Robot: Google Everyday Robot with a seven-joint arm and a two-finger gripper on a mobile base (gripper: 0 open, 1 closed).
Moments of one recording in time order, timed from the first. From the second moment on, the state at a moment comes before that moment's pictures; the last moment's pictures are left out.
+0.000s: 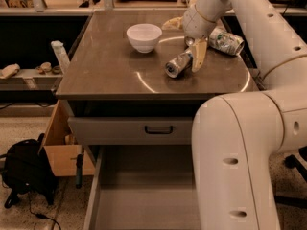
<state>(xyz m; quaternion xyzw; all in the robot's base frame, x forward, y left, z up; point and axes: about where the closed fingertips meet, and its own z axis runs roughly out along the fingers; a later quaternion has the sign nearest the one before) 0.741 -0.098 0.860 -0.86 0.45 0.03 0.25</state>
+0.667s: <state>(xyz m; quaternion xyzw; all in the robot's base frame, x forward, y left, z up) 0.736 -0.102 0.834 -0.85 0.47 0.06 0.22</state>
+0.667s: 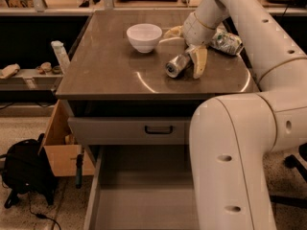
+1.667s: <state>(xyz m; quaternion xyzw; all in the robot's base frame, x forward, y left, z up) 0.735 -0.102 0.833 -0.85 0.47 0.06 0.22</state>
